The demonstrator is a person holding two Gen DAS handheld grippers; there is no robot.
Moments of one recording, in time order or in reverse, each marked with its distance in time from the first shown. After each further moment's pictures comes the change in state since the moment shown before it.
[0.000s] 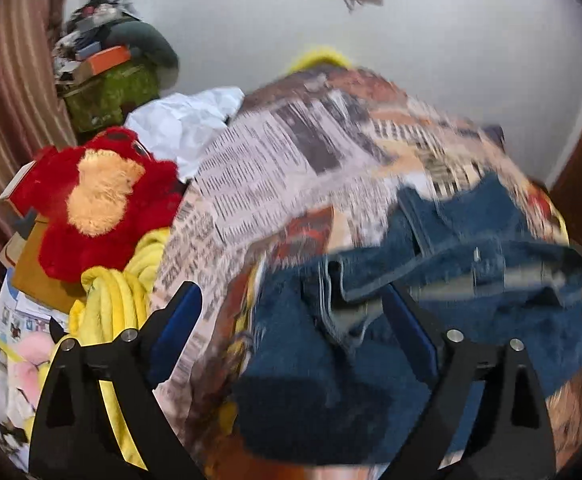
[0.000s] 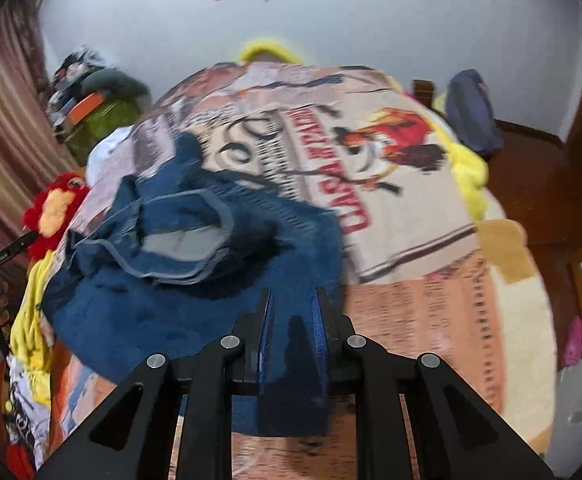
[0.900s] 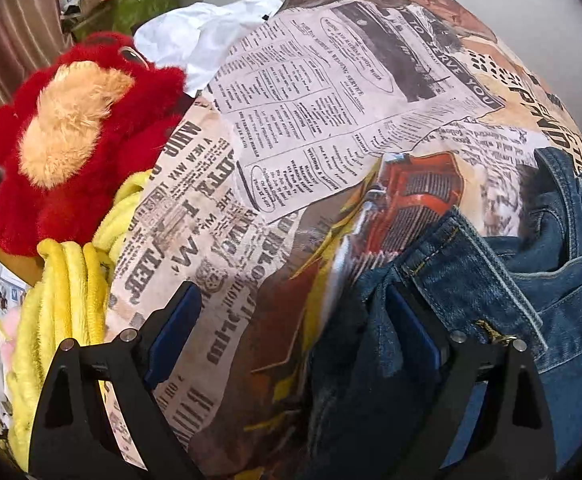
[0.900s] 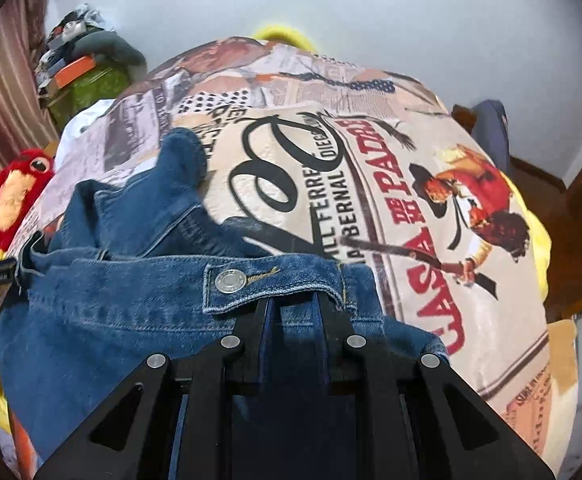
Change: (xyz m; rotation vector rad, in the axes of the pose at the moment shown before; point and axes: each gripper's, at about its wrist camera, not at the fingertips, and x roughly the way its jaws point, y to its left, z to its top) left arm 0.140 0.042 0.005 -0.108 0.222 0.107; right arm 0.125 0.054 0.082 -0.104 0.017 -0.116
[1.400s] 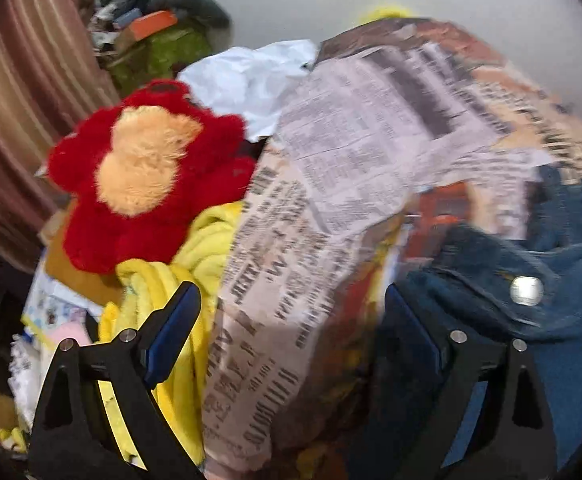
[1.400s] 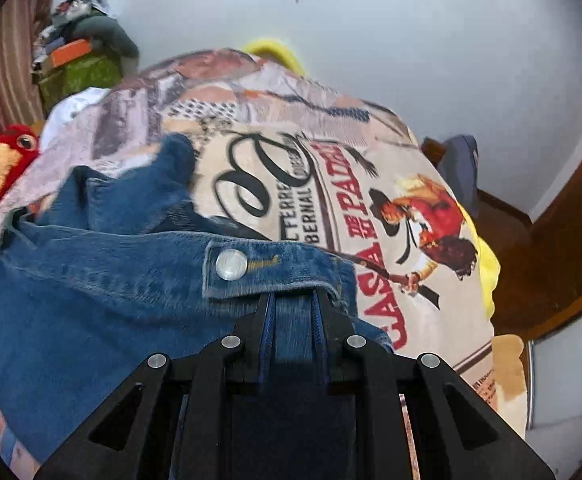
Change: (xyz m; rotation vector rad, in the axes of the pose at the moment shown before) left arm -0.060 0.024 -0.005 0.032 -0.111 0.086; right arm -0.047 0.011 -0.016 -0.120 -0.082 -0.134
